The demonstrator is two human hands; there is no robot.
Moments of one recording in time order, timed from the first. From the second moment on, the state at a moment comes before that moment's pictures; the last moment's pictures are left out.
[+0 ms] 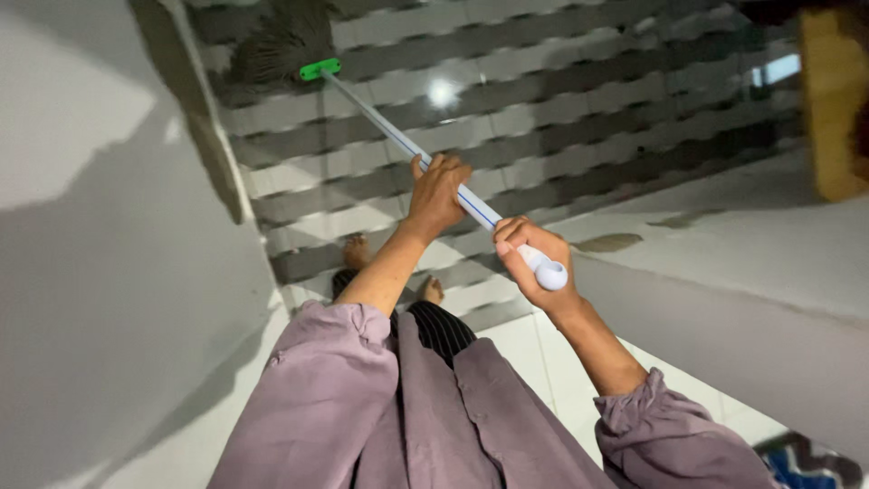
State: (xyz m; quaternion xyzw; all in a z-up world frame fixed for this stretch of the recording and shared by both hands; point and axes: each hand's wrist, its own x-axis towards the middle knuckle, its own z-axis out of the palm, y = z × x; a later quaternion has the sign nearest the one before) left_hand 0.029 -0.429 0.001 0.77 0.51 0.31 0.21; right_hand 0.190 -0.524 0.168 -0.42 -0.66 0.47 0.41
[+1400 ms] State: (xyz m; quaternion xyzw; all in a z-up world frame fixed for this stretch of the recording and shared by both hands) left_hand -0.043 -0.692 -0.010 0.89 0.33 0.17 0.24; right_hand 0.060 -0.842 0.139 -0.49 -0.60 0.27 0.57
